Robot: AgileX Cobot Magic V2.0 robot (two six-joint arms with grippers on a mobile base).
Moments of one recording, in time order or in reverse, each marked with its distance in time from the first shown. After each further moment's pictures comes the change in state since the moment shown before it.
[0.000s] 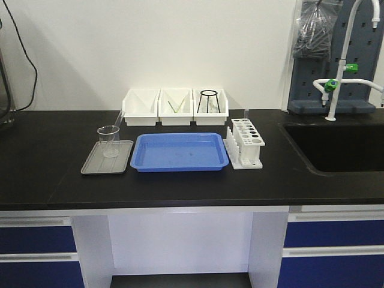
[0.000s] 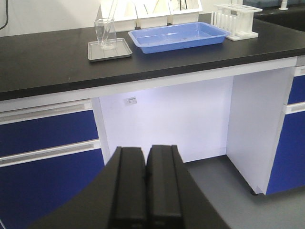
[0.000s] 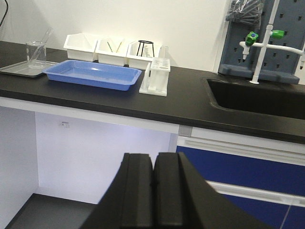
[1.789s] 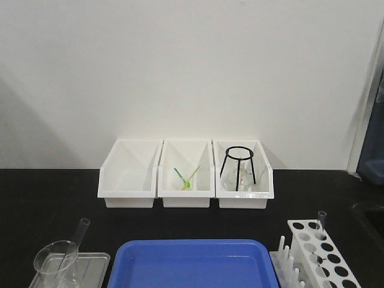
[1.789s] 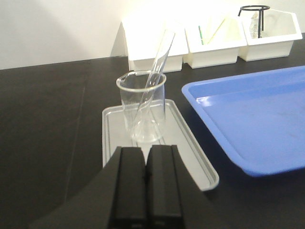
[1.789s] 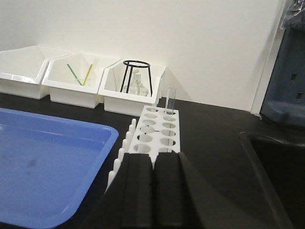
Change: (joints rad) left arm 0.000 0.000 0.000 0.000 0.000 0.000; right arm 0.000 0.000 0.000 0.000 0.000 0.000
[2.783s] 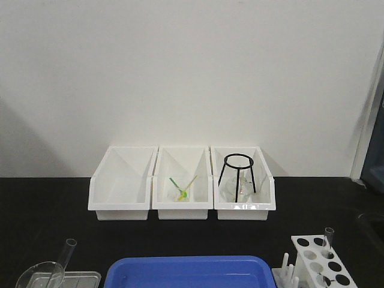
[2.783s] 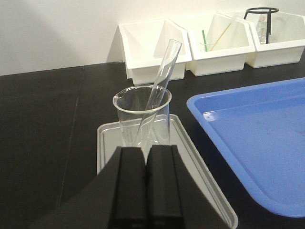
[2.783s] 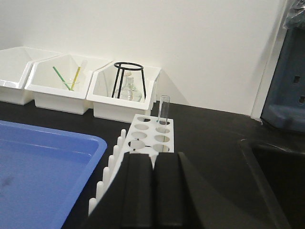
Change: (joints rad) left arm 0.000 0.000 0.000 0.000 0.000 0.000; right arm 0.000 0.000 0.000 0.000 0.000 0.000
